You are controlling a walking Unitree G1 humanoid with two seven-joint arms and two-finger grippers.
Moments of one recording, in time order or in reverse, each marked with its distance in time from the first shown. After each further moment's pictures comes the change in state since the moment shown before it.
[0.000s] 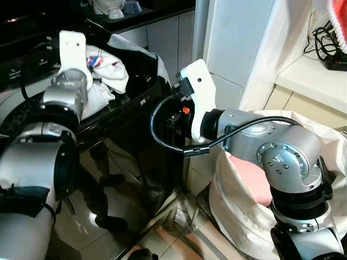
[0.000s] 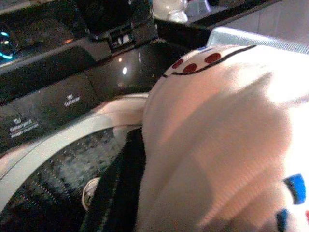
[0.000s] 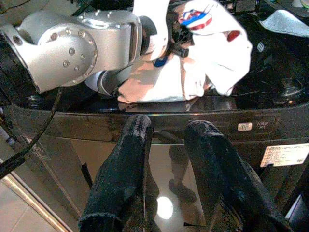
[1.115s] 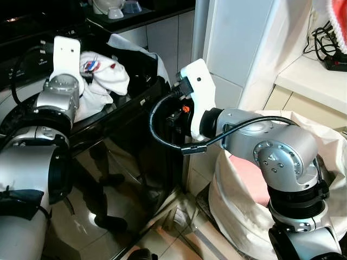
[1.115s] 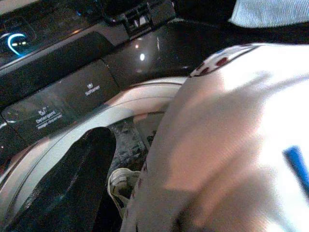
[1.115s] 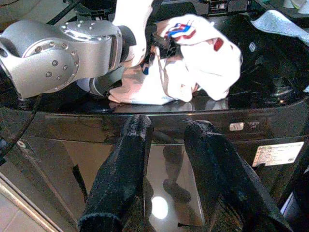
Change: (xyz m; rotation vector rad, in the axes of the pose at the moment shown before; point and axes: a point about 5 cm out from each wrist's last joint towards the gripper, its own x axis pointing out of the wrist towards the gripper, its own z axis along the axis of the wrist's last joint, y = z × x) left arm 0.000 0.018 -0.019 0.105 0.042 0.041; right arm 0.004 -0.005 -0.001 -0.007 -0.009 -0.031
